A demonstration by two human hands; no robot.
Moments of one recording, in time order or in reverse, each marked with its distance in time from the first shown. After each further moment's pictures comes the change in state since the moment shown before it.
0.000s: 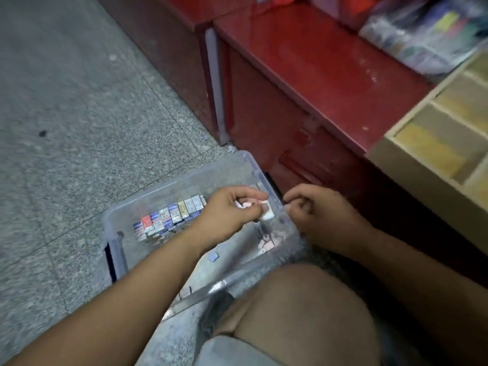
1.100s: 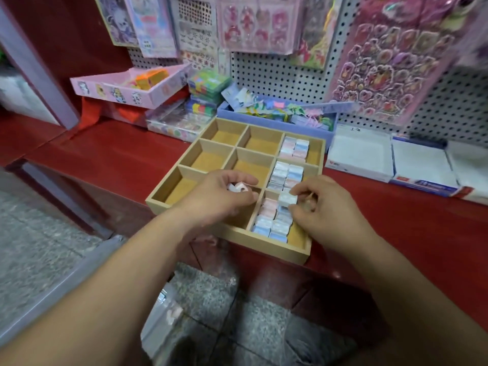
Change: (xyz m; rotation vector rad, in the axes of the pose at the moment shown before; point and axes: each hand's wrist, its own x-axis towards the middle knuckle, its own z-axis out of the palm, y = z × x) left_hand -0.009 0.195 0.280 0.335 -0.396 0.250; right_hand -0.209 0.105 -0.232 -0.060 0.634 0.284
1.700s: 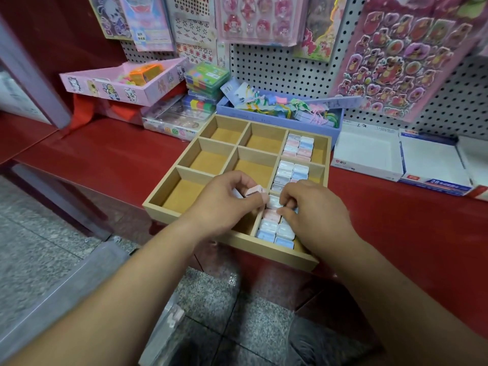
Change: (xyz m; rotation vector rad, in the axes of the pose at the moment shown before) left_hand 0.012 -0.012 0.003 0.152 0.022 0.115; right_hand 0.018 -0.016 0.026 -0.284 -0.037 -0.074
